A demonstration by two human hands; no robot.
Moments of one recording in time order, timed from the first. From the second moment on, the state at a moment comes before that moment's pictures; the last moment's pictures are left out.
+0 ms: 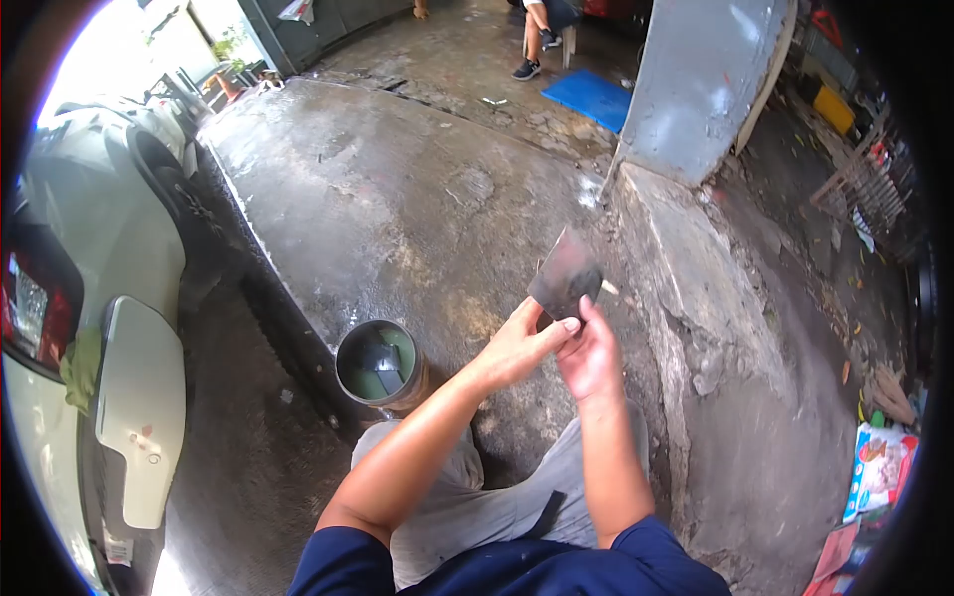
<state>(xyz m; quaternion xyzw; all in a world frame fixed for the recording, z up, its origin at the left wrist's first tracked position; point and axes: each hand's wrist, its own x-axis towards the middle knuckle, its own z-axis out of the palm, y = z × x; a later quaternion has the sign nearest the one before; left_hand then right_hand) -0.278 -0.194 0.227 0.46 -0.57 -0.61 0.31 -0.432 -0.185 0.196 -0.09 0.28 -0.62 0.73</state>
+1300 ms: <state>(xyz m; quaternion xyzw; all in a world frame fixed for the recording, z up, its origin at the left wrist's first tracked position) -0.268 -0.195 0.198 0.40 -0.72 -0.42 0.38 -0.411 -0.153 0.230 -0.75 0.33 -0.54 0.20</state>
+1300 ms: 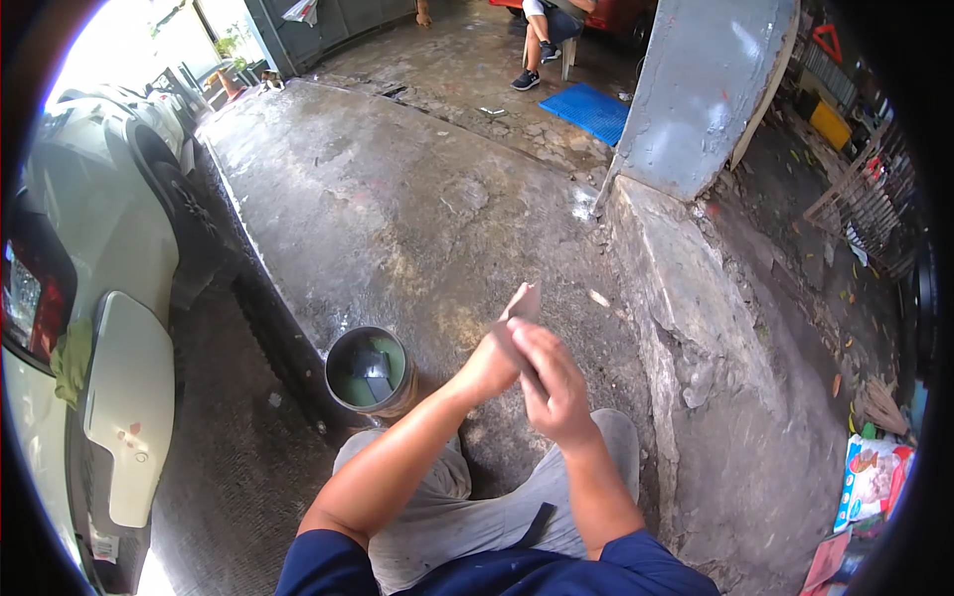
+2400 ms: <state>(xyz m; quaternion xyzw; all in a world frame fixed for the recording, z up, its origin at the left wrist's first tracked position) -0.263 -0.191 0.225 0.40 -0.59 -0.58 0.40 -0.406 -0.159 0.206 -0.73 0.40 -0.53 0.16</state>
